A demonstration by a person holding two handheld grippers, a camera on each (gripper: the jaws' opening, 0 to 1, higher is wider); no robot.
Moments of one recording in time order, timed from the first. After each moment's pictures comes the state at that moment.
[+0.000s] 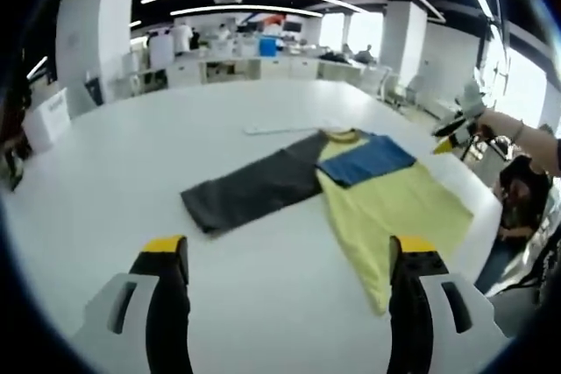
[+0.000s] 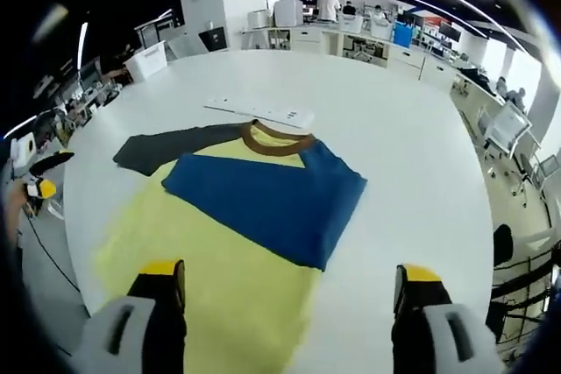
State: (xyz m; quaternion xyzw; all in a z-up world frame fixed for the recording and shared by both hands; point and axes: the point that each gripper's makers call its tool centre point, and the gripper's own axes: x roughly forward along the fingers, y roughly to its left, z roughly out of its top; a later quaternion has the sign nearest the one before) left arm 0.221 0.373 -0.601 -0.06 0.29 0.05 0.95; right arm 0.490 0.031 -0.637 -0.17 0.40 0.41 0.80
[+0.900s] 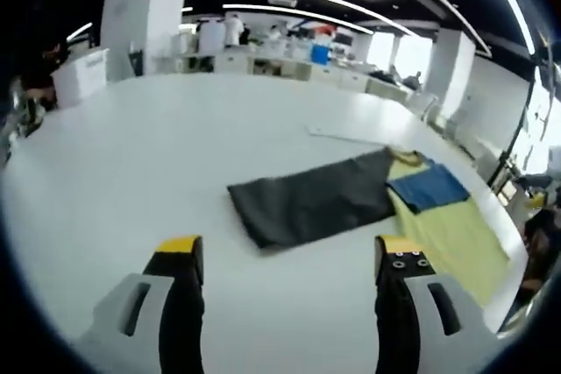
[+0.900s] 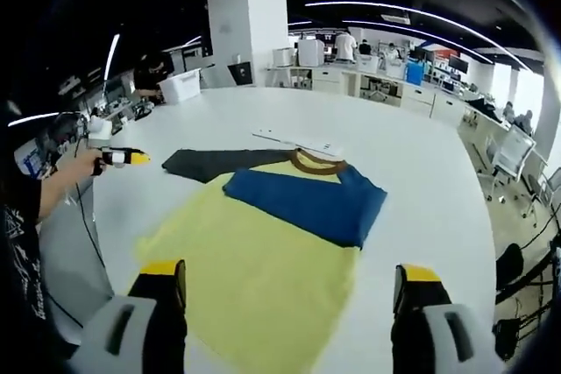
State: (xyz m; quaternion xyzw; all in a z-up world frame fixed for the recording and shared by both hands) left arm 0.251 0.457 -0.657 -0.15 0.26 0.15 0.94; right arm 0.401 0.011 -0.601 -0.13 0.32 0.47 0.81
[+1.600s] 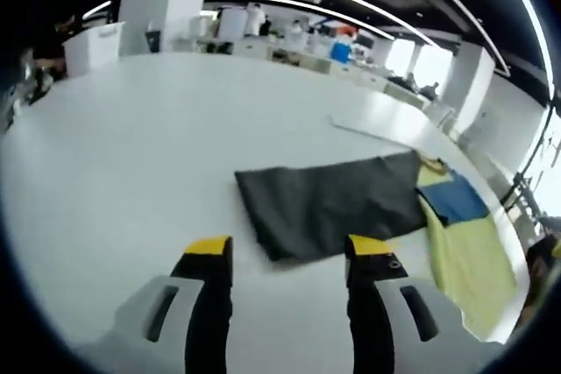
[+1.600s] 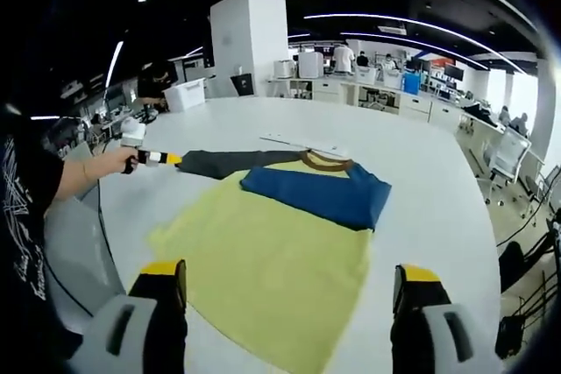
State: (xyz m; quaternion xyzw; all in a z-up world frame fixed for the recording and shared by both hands) left arm 0.277 0.480 -0.700 -0.19 0.27 0.18 0.93; right arm 0.365 0.001 -0.606 -0.13 0.29 0.47 0.83
